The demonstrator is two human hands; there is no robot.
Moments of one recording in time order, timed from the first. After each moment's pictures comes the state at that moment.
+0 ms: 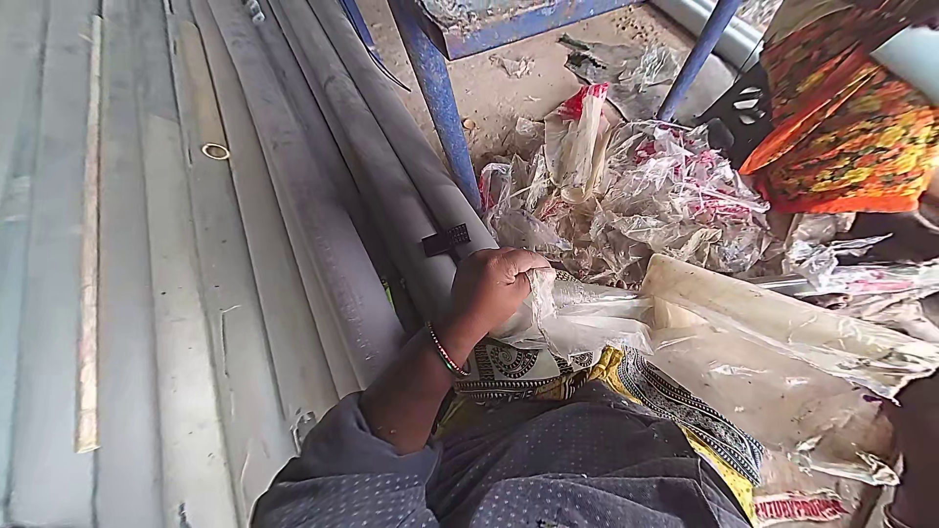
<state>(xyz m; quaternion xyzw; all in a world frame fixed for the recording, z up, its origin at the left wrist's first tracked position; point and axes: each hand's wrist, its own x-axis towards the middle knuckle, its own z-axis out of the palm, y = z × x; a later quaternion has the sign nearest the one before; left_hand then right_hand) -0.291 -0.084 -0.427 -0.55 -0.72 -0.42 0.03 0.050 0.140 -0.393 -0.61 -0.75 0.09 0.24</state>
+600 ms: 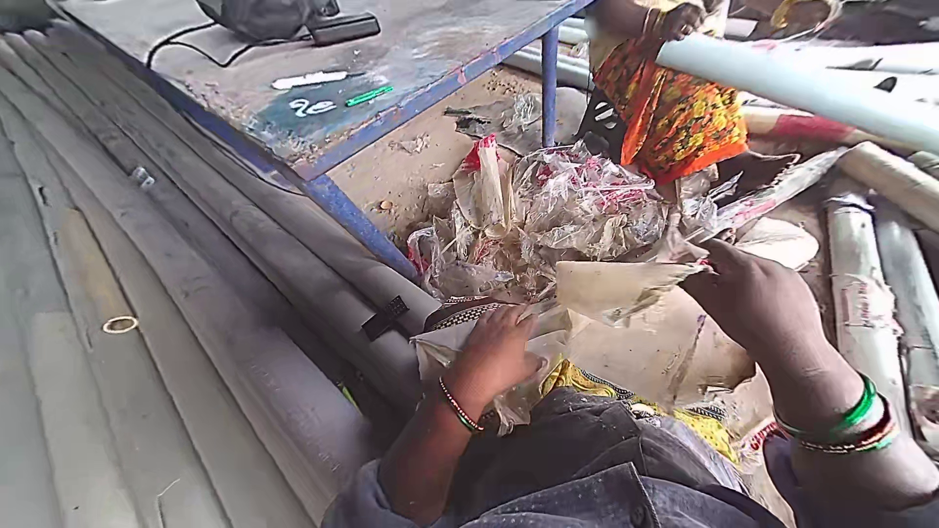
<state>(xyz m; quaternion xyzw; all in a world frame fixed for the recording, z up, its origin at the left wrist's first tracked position) -0.203 -0.017 -0.394 -0.62 -0.73 0.06 -0.27 0.045 0.105 -0.346 -0.47 -0.85 0.06 0.22</state>
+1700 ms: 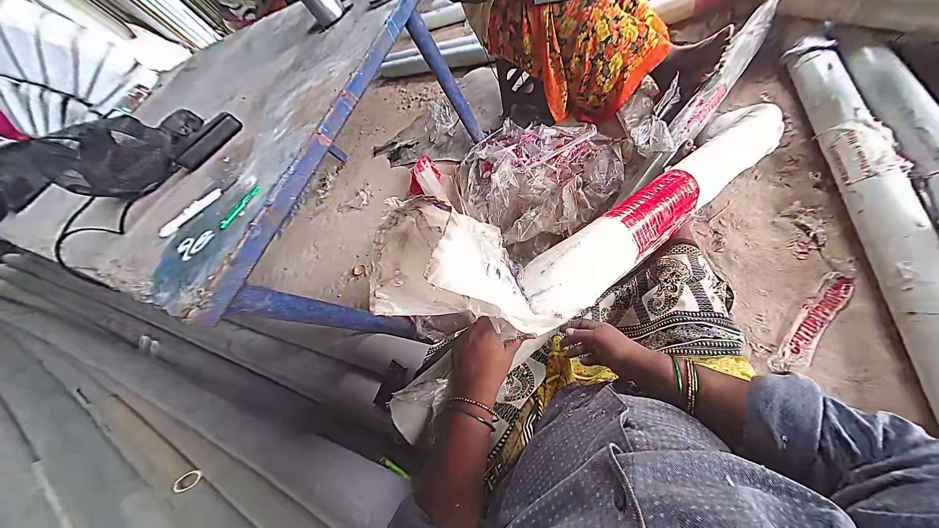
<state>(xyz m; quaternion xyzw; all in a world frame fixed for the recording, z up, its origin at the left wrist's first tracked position) -0.187 0.029 -0.435 -0.58 -0.81 0.00 -0.07 -0.003 0.086 -0.522 -0.45 -0.36 0.81 0.13</state>
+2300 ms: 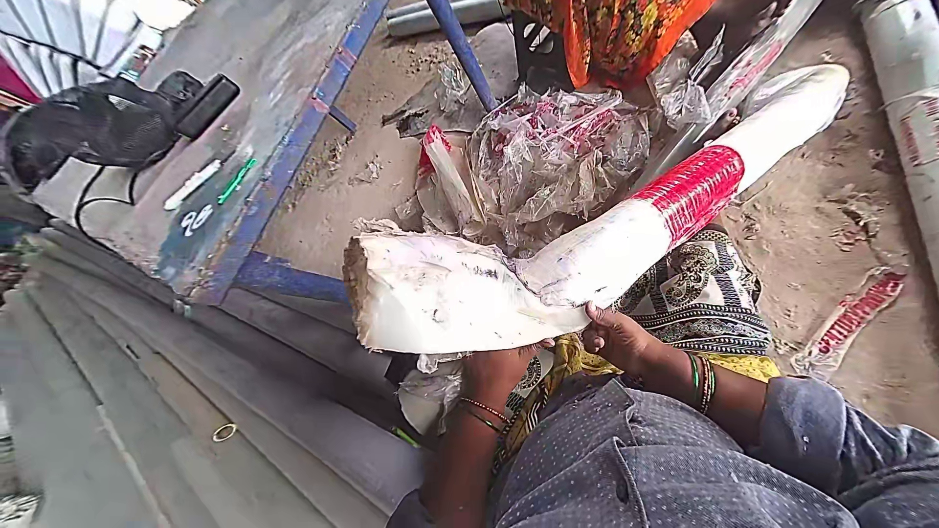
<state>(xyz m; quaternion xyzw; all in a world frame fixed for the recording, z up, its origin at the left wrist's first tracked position) -0.191 0.006 -0.471 -0.65 -0.75 -0.10 0.09 -0.005 0.085 -0.534 -0.27 -0.20 0.90 0.27</state>
